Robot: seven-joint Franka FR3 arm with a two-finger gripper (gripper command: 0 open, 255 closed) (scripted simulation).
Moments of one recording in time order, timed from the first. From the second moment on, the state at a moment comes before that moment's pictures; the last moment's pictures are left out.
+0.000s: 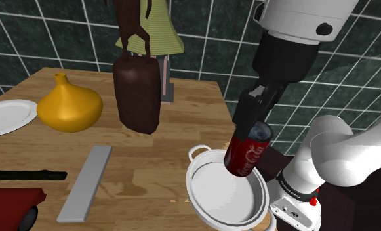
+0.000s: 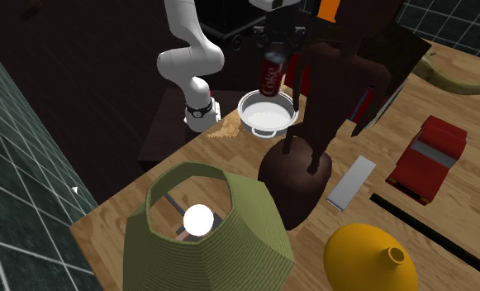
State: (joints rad) arm 0.32 -0.76 0.47 -2.18 0.33 1.48 0.68
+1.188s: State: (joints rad) arm 0.35 -0.81 0.53 -2.45 0.39 1.69 0.65
